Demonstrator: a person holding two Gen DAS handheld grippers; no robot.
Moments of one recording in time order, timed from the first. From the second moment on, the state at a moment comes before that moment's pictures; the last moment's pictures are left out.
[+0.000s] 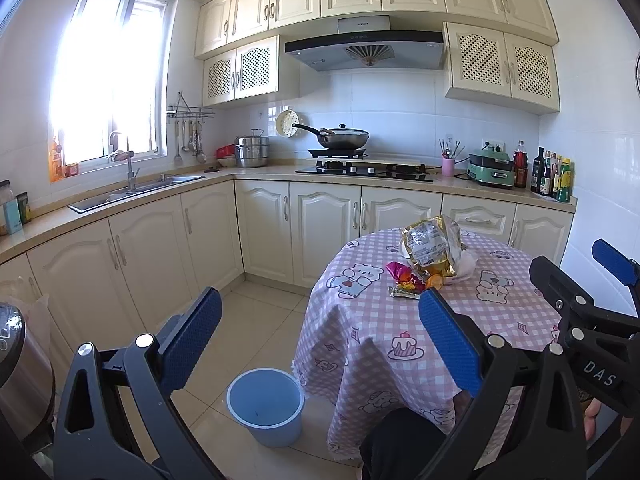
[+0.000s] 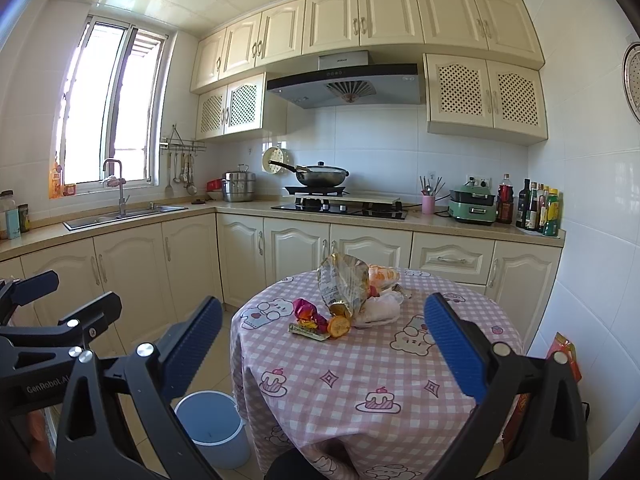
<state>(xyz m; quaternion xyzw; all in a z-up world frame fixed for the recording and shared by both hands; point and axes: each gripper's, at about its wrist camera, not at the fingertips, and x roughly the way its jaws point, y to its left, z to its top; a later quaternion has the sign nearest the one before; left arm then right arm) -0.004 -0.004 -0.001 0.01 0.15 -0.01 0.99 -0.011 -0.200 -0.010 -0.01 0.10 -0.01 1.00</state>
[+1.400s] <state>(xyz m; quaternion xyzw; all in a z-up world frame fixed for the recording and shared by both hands) -0.001 0.003 0.001 0.01 0.15 -0.01 0.99 -0.011 -0.199 -0.010 -0.01 0.10 -0.01 0.99</state>
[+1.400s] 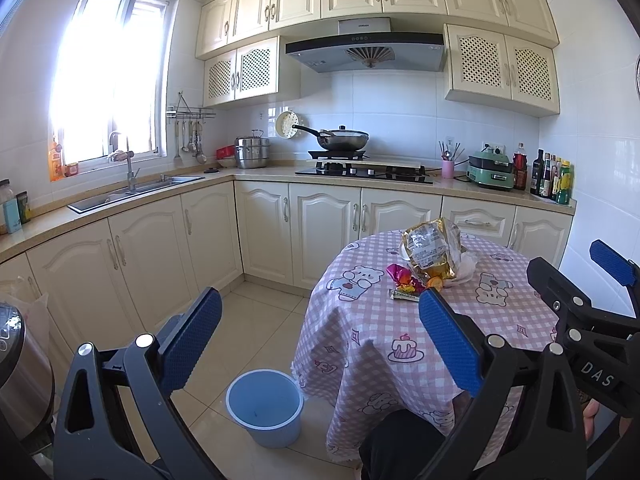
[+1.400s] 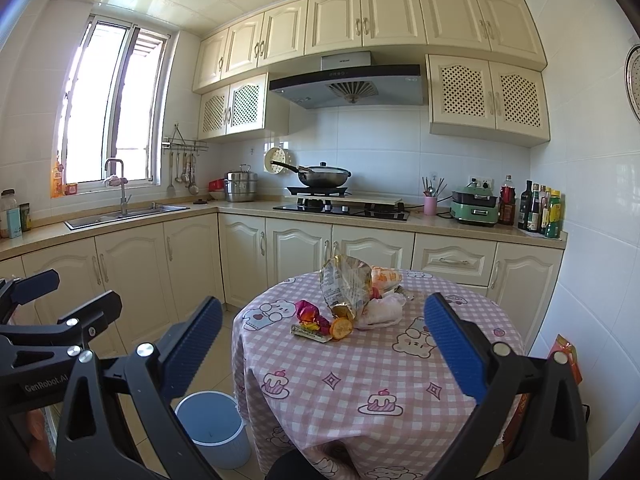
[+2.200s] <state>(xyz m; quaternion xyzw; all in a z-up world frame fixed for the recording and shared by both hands) 0.025 0.002 -0.006 0.00 0.18 -0.01 0.98 0.011 -0.205 -0.016 0.00 0.12 0.00 0.99</state>
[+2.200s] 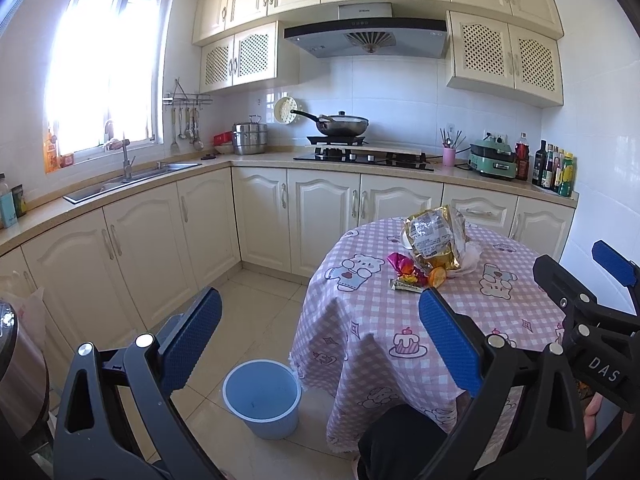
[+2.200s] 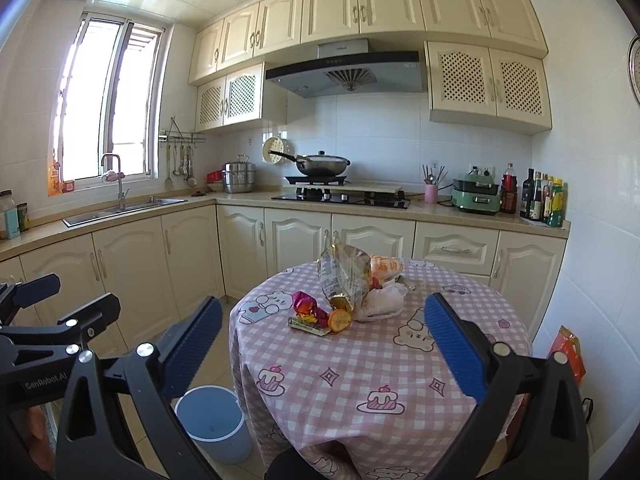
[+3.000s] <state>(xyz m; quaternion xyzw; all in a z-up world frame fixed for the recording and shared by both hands) 0.200 -0.130 -0.026 0.04 0.28 -0.14 0.95 0.158 -0.335 -0.071 0.09 0.22 -0.13 0.96</state>
